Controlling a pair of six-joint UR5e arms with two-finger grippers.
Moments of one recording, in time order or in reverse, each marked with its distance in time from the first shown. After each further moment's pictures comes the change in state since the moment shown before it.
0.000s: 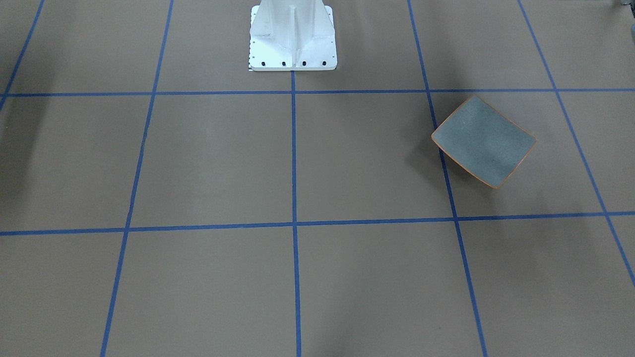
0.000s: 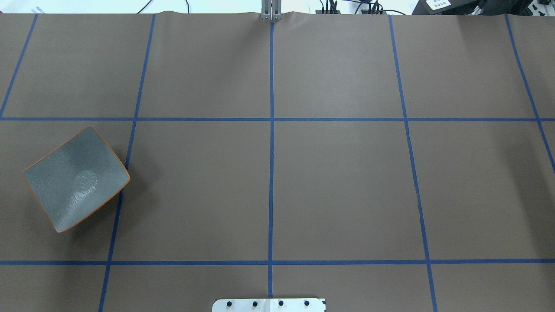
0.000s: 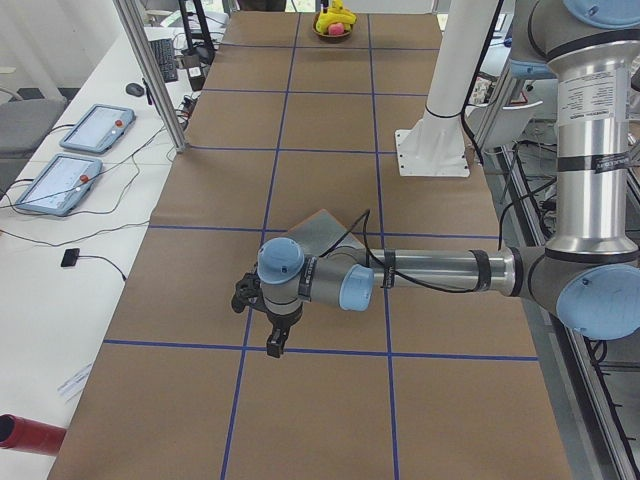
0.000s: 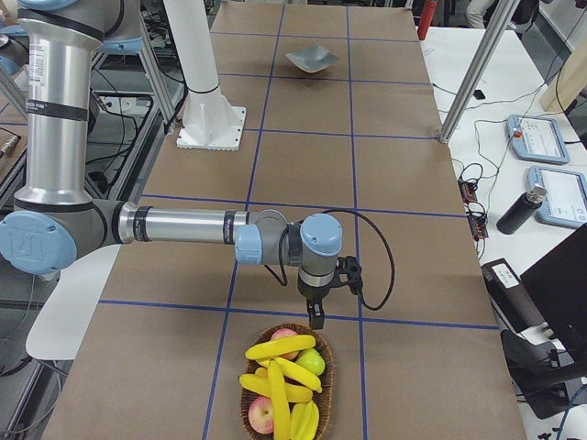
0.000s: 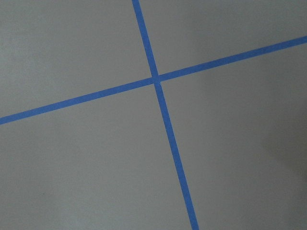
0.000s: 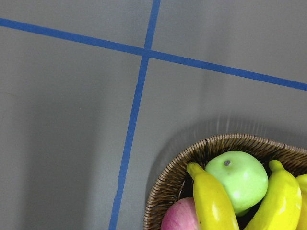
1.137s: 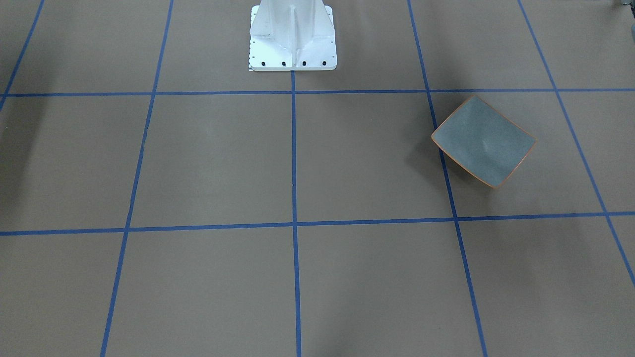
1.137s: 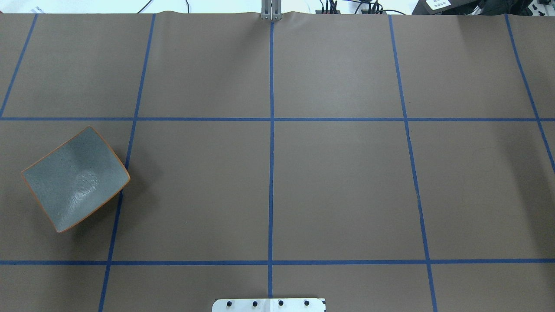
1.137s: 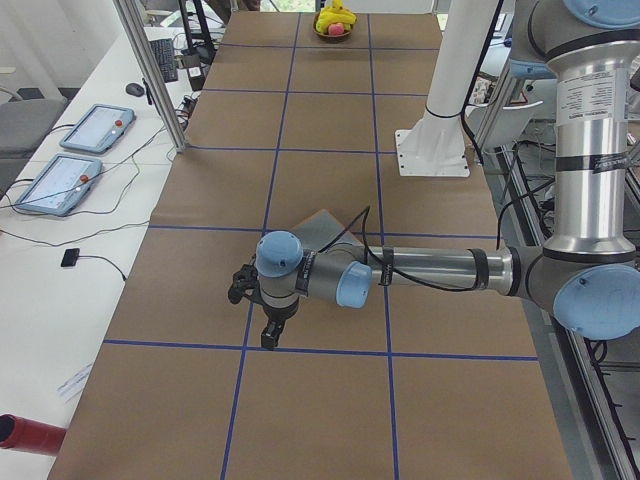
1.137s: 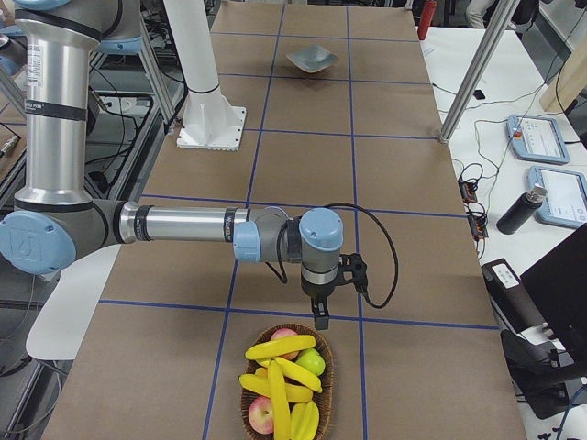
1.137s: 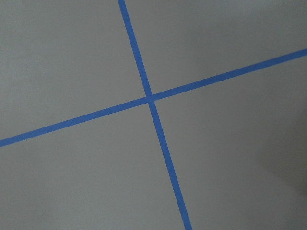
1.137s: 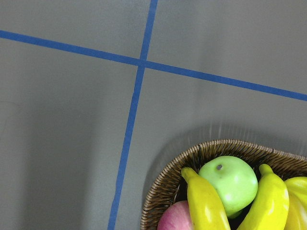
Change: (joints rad) left arm 0.000 -0.004 -0.015 -0.031 -0.011 0.003; right arm 0.086 0.009 0.013 0.007 -0.007 0.016
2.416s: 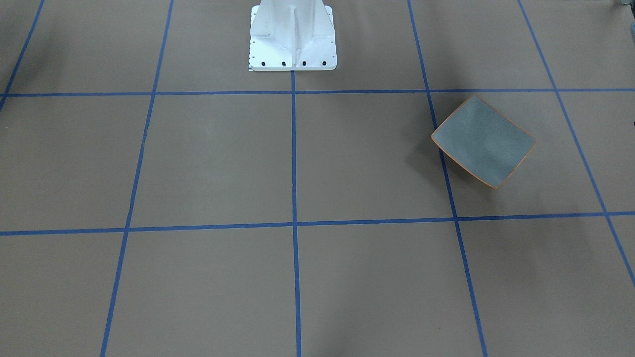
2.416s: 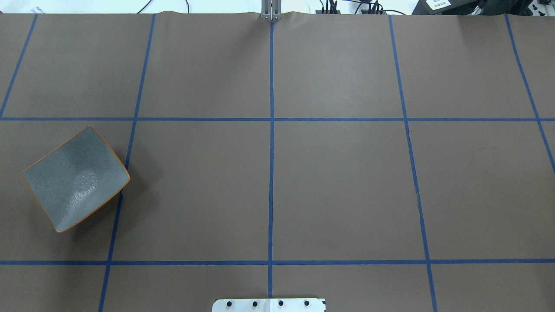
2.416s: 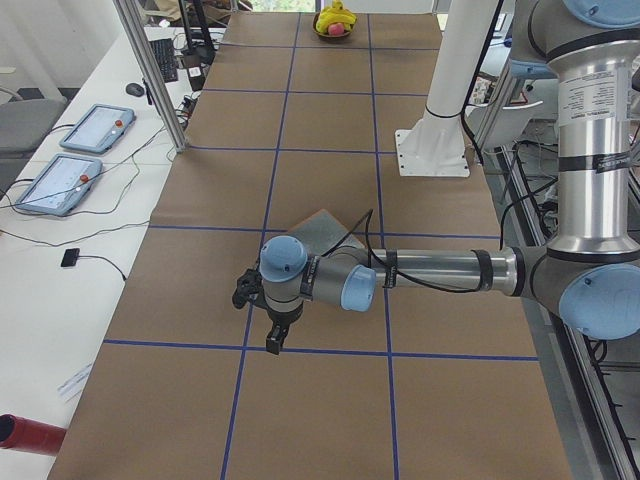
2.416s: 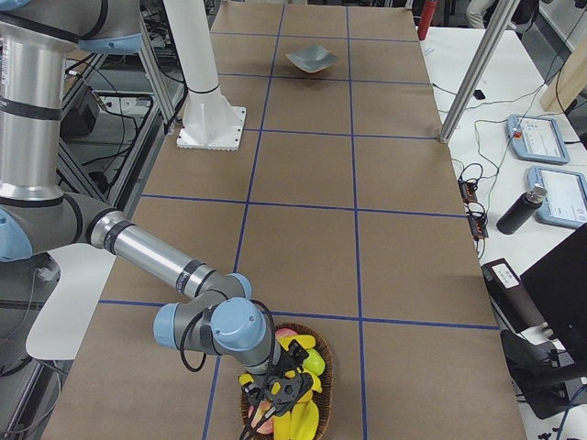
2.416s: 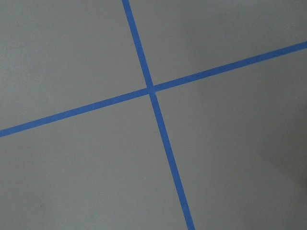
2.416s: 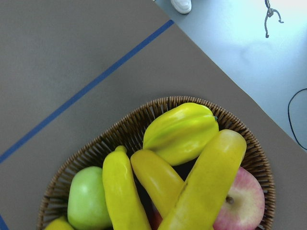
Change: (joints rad) left arm 0.000 0.018 0.000 -0.001 -0.001 0.001; right arm 0.229 -0.101 -0.293 0.474 0.011 0.850
